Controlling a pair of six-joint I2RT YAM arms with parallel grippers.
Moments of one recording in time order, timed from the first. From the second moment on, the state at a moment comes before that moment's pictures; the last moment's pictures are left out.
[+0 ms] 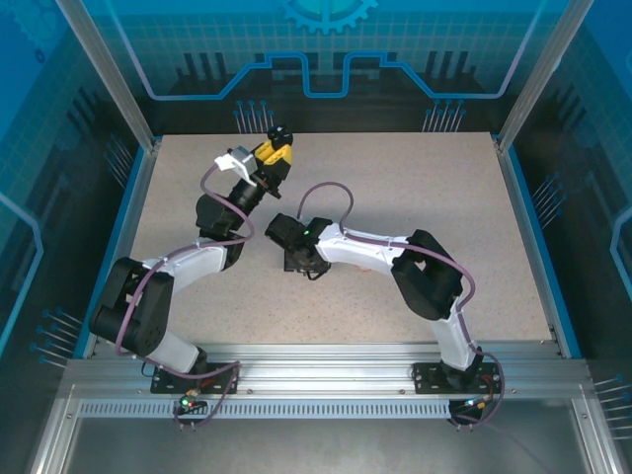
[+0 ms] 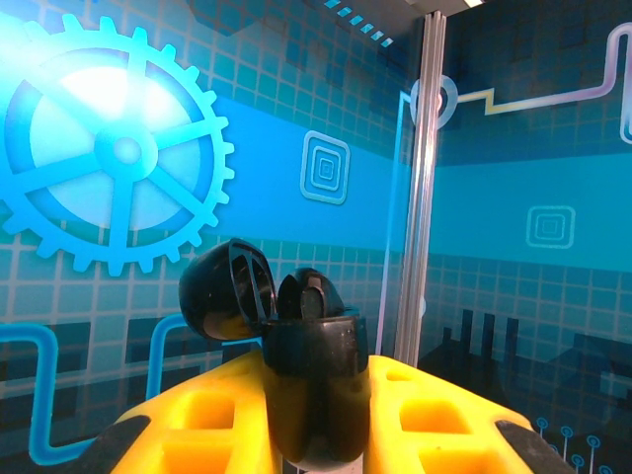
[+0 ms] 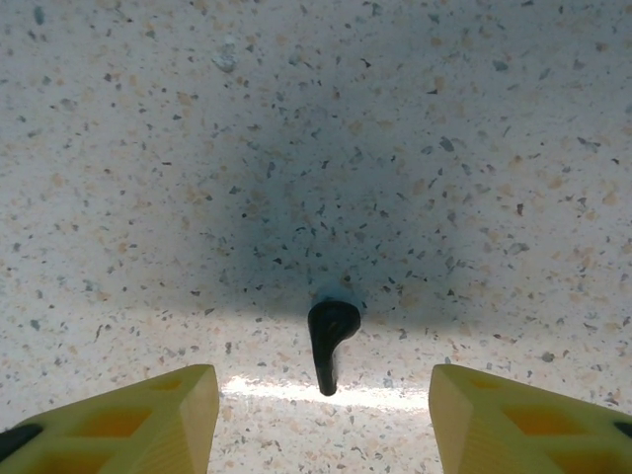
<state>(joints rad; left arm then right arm) -0.33 1.52 0.78 1.28 0.29 -0.28 0.96 2.07 1.59 -0.82 0.23 0.97</state>
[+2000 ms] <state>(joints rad) -0.31 1.50 0.76 1.27 0.29 -0.28 0.95 2.25 1.74 -0.90 0.27 1.04</state>
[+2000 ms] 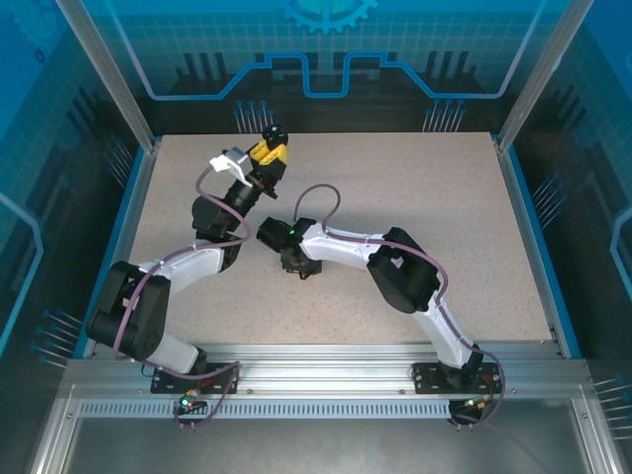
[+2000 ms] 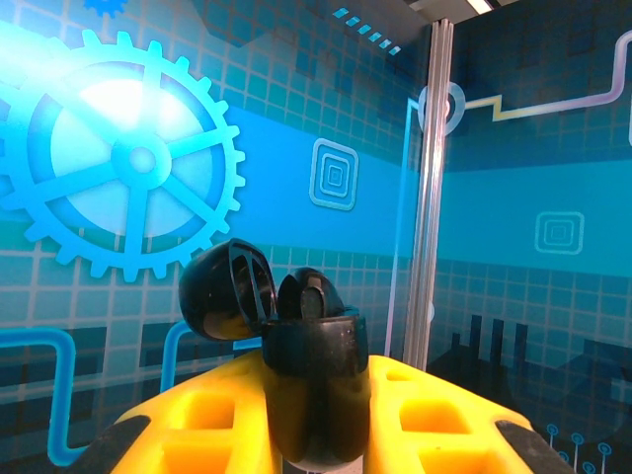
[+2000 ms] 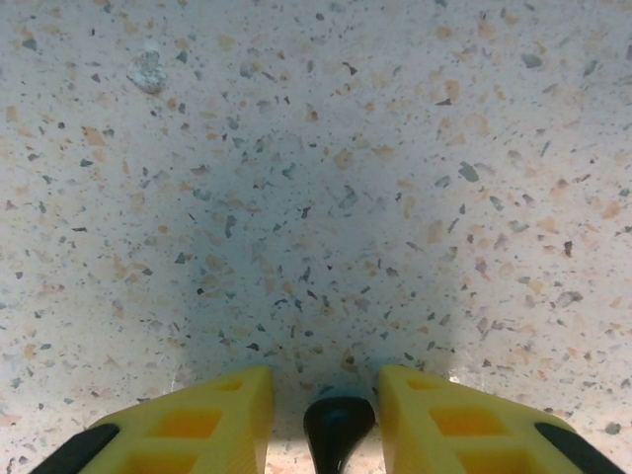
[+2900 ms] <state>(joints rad) -0.31 1.49 0.76 1.27 0.29 -0.28 0.95 2.21 1.68 -0.83 0.26 1.05</state>
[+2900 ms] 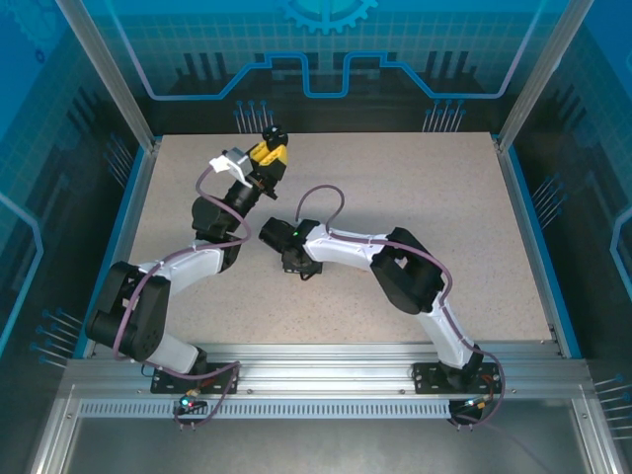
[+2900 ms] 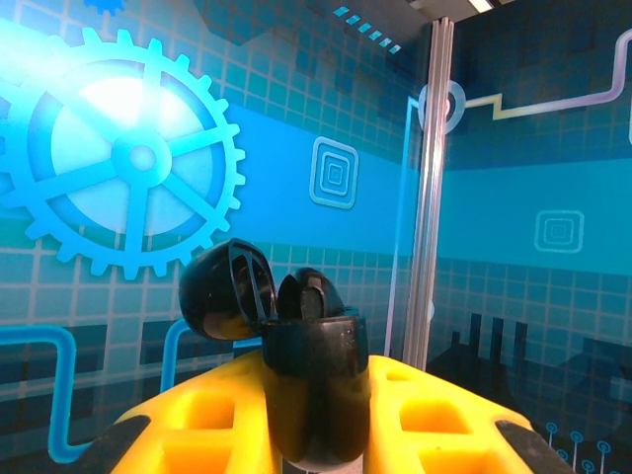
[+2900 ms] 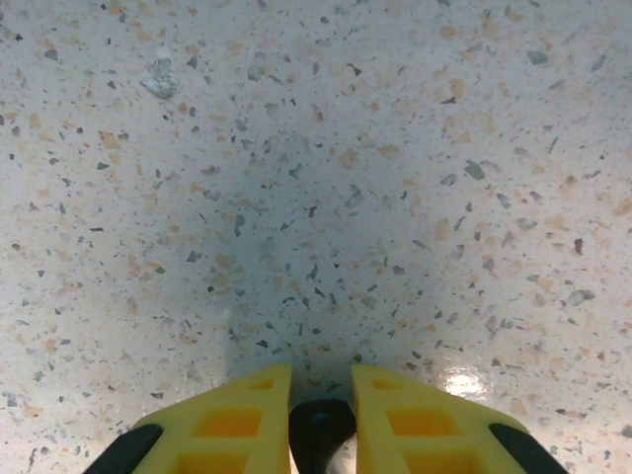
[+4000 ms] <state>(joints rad) -0.31 1.45 0.77 1.28 0.34 -0.29 0.80 1.71 1.52 -0.76 0.36 0.91</state>
